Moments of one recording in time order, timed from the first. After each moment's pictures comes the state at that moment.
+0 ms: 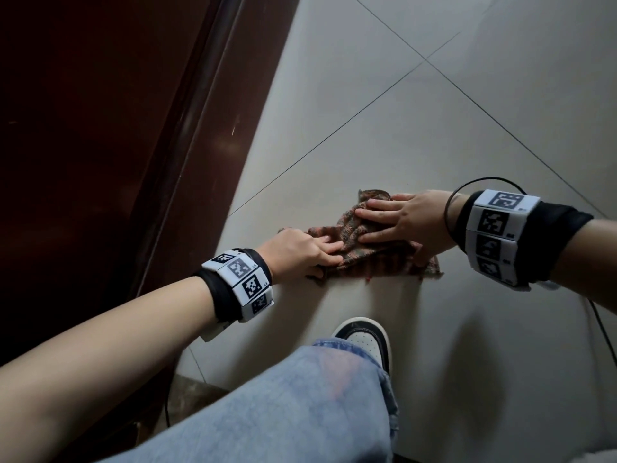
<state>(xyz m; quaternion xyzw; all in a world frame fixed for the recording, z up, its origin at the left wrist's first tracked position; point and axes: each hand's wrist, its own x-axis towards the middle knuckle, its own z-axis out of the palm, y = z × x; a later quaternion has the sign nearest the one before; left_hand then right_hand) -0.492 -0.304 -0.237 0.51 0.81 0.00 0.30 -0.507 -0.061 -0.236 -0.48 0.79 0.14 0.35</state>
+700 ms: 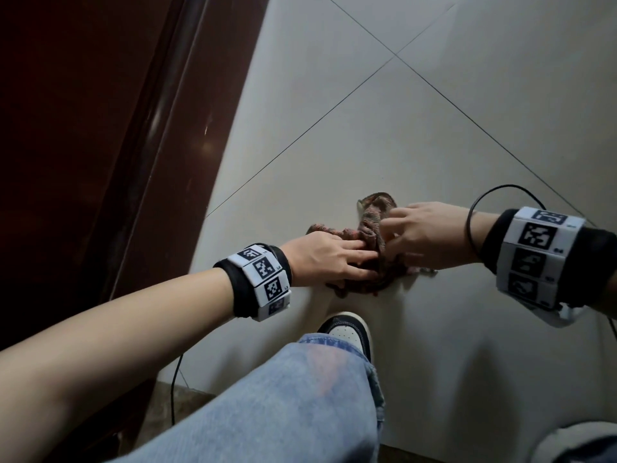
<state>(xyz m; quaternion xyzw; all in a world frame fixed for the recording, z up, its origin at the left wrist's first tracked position) -0.484 -0.249 -0.260 0.72 0.68 0.03 0.12 -0.461 -0.025 -0.231 -0.51 0.84 -0.11 0.16</state>
